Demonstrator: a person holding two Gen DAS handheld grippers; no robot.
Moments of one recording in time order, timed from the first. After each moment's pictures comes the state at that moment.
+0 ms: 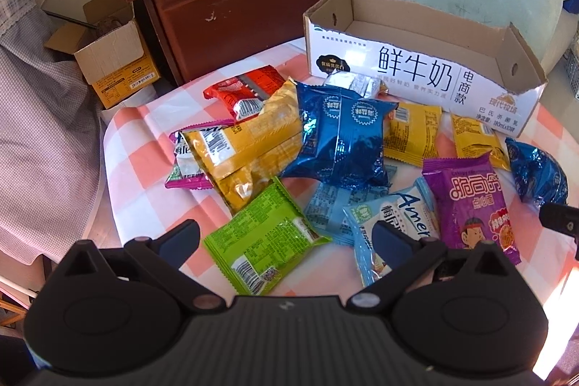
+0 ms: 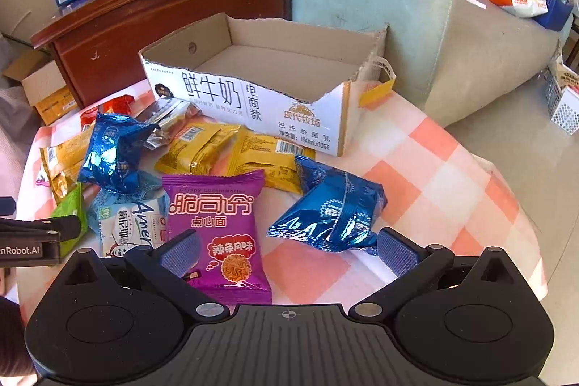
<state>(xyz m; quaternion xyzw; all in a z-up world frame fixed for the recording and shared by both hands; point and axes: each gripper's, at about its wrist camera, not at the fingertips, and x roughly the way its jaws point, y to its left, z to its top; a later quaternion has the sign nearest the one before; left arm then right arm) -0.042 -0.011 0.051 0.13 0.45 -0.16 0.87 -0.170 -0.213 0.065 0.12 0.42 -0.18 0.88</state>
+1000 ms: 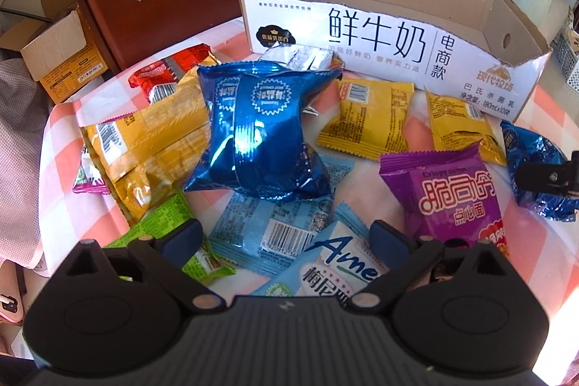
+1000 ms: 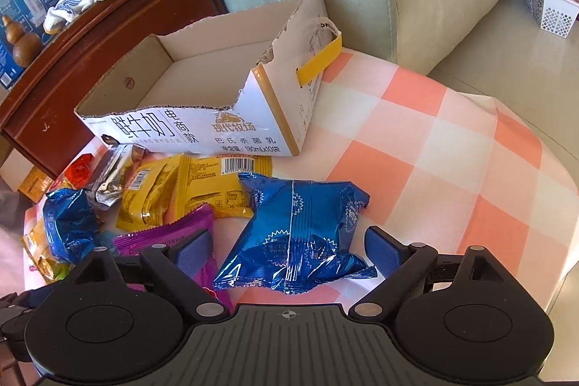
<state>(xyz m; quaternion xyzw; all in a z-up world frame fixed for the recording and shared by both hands) -0.032 -0.068 0.003 0.13 0.47 -0.19 0.85 -0.147 -0.267 0.027 0.26 0.42 -0.20 0.84</state>
